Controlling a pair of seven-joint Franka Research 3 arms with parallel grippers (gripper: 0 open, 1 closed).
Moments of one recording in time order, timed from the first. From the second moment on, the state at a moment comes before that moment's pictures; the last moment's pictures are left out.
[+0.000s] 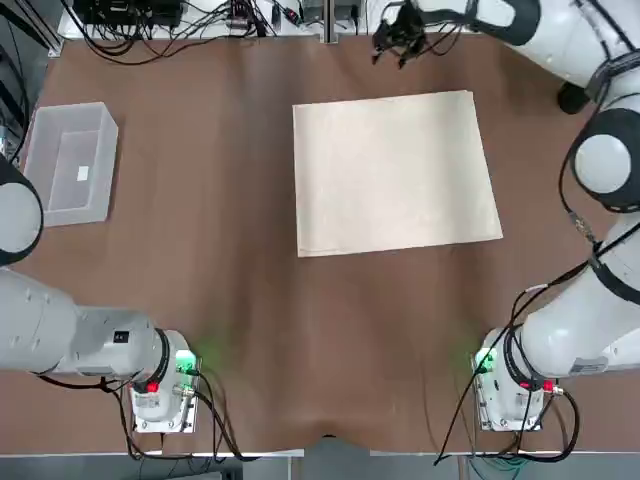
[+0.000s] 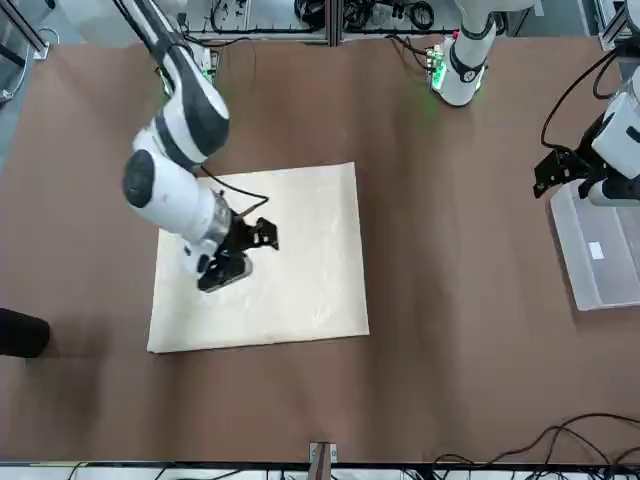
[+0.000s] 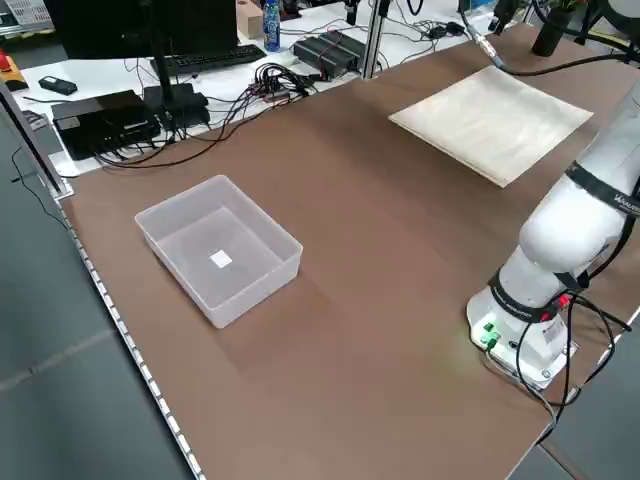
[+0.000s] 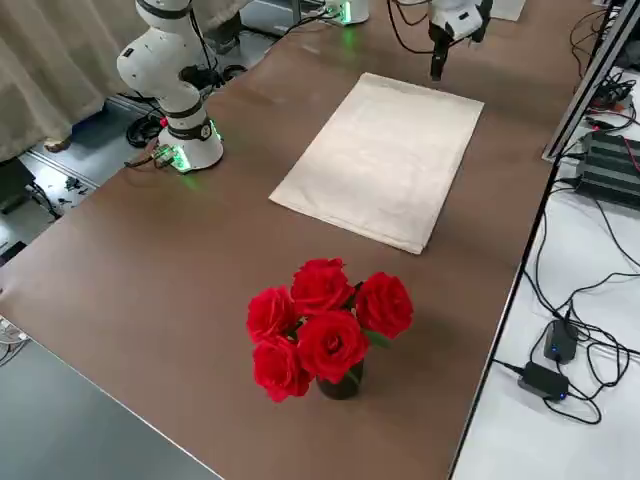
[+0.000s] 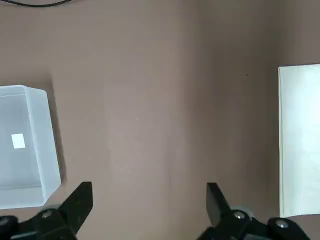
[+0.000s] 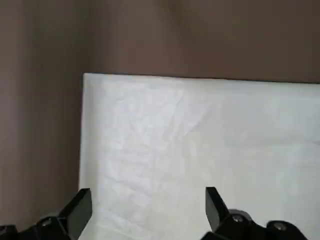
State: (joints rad) left arm -0.03 -0.01 -0.05 -1.64 -0.01 1.67 -0.04; right arm 0.03 0.41 0.43 -1.57 0.14 2.09 0.20
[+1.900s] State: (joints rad) left arm -0.03 -0.01 -0.04 -1.64 -0.01 1.67 -0.04; right arm -0.10 0.06 -0.02 -1.50 0.00 1.54 -0.07
